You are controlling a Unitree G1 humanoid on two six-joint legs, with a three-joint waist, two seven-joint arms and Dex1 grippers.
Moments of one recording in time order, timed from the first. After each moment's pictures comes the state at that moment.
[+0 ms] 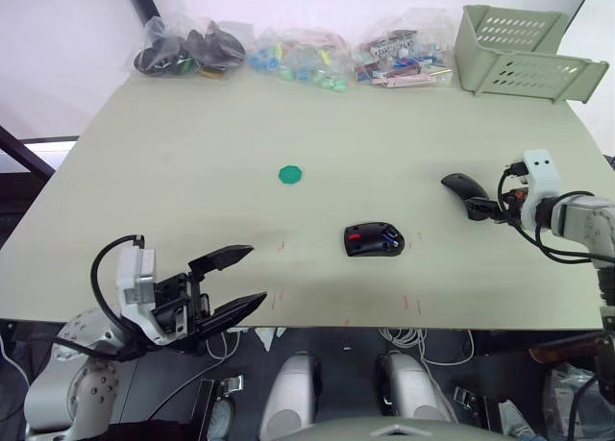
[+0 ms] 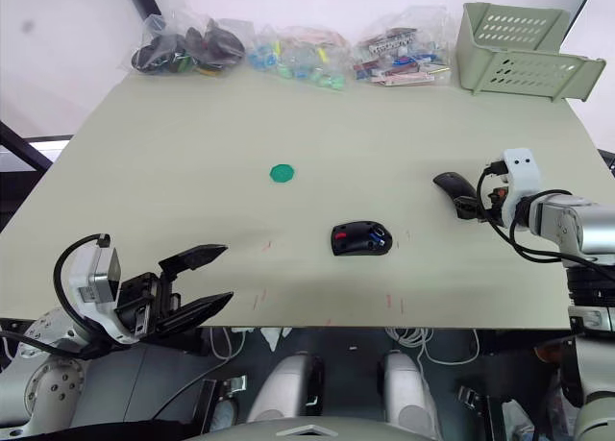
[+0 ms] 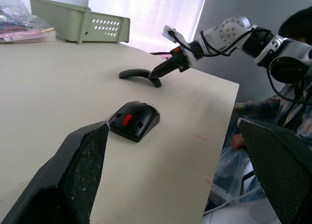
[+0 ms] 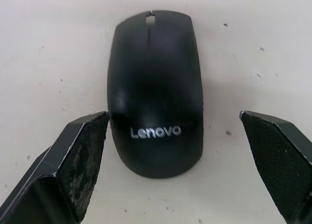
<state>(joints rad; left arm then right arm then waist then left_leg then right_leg) 0.24 0.61 0.40 -0.37 -0.79 0.32 -1.27 -0.59 -0.72 -0.08 0.22 0.44 1.00 0.52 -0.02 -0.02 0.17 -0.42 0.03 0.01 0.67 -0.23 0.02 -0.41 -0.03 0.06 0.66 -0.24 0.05</state>
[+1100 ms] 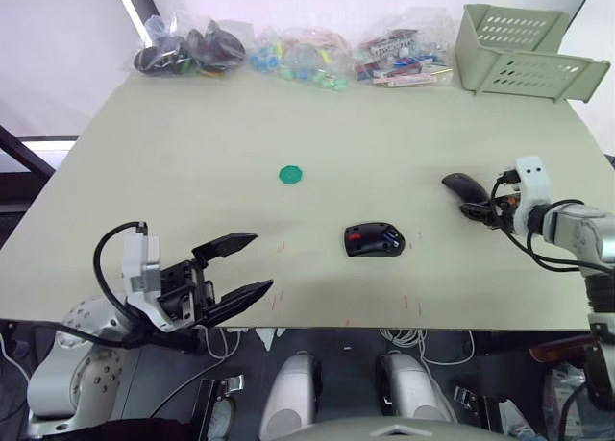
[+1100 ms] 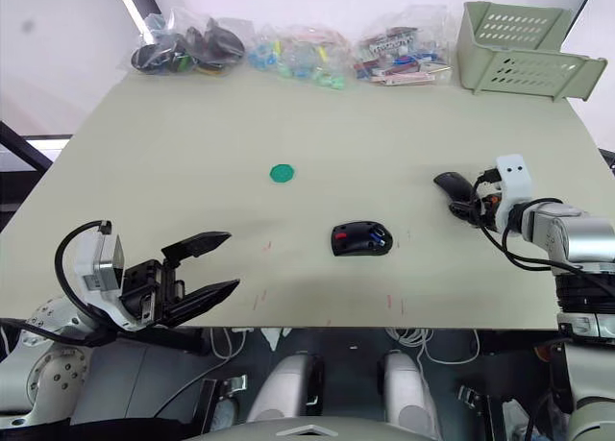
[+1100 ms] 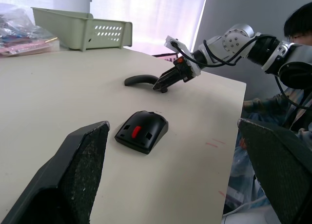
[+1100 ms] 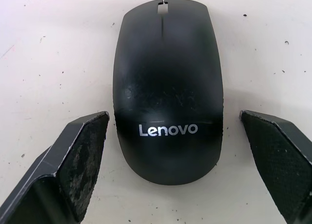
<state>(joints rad) 0.18 0.62 0.37 -0.38 -0.79 0.31 -1.22 -0.54 -0.68 -0.10 0.21 0.38 0.93 0.56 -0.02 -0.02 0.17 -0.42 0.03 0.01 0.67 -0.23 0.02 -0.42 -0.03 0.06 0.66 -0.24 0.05</state>
